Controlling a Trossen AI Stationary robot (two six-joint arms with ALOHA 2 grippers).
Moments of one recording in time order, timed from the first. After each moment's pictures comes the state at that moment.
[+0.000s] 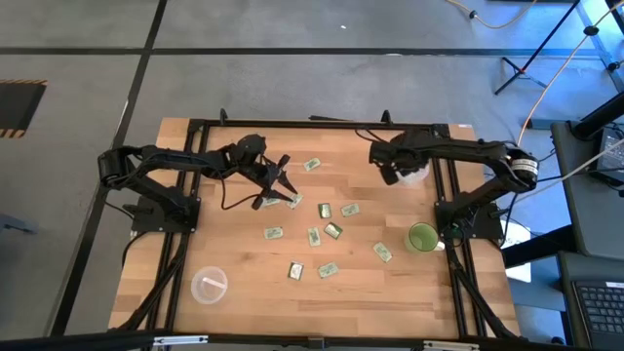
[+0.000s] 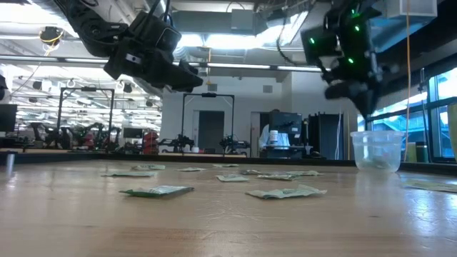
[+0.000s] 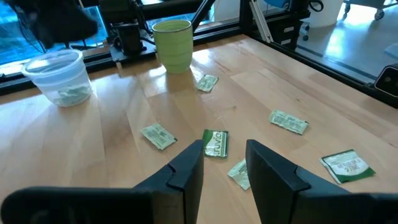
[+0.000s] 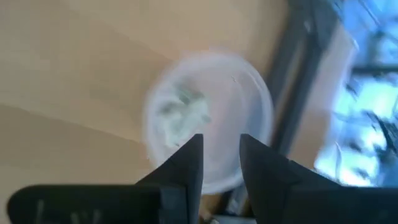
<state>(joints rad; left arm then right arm) 0.41 1.40 0.61 0.33 0.78 0.41 -0.36 1.49 1.11 -1.35 0.48 0.78</state>
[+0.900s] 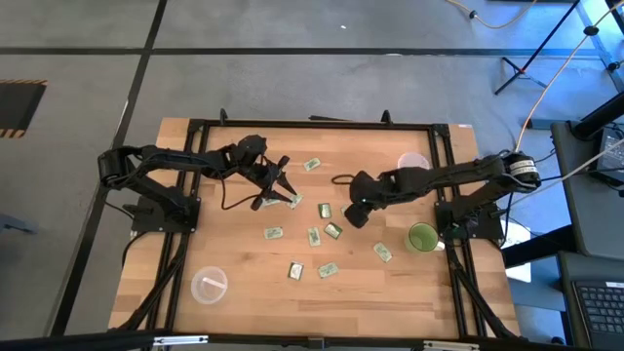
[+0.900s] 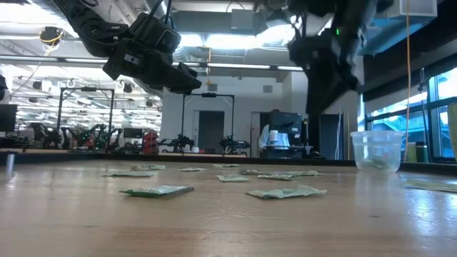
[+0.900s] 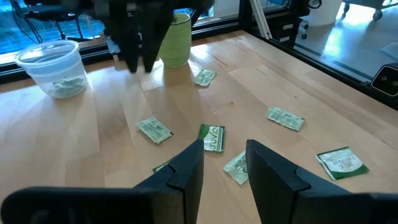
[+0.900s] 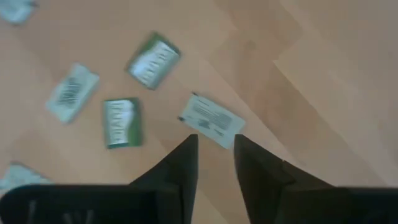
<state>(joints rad) 0.41 1.40 0.61 0.30 0.78 0.41 0.03 1.49 1.02 -0.73 0.21 0.75</state>
